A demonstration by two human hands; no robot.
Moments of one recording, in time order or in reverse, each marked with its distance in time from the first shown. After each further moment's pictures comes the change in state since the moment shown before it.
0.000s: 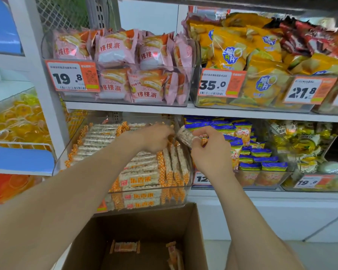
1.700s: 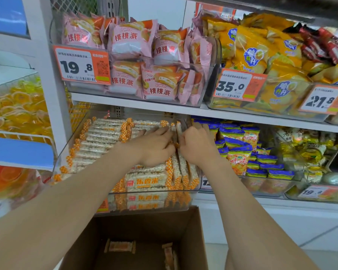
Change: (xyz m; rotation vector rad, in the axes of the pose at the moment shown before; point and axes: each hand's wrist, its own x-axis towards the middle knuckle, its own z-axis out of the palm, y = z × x) left_hand -0.035 -0.009 0.023 -0.044 0.035 -0.072; right_hand 0.053 -0.007 0.060 -0.673 -0.252 -0.305
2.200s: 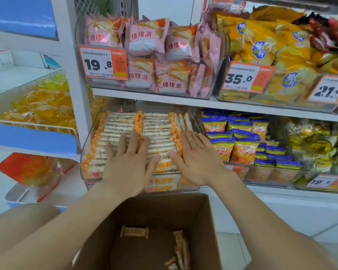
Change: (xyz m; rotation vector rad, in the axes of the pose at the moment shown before) left_hand -0.114 -0.015 0.056 0.120 0.232 -0.344; right_hand -0.068 -0.016 0.016 -0.116 -0.211 -0.248
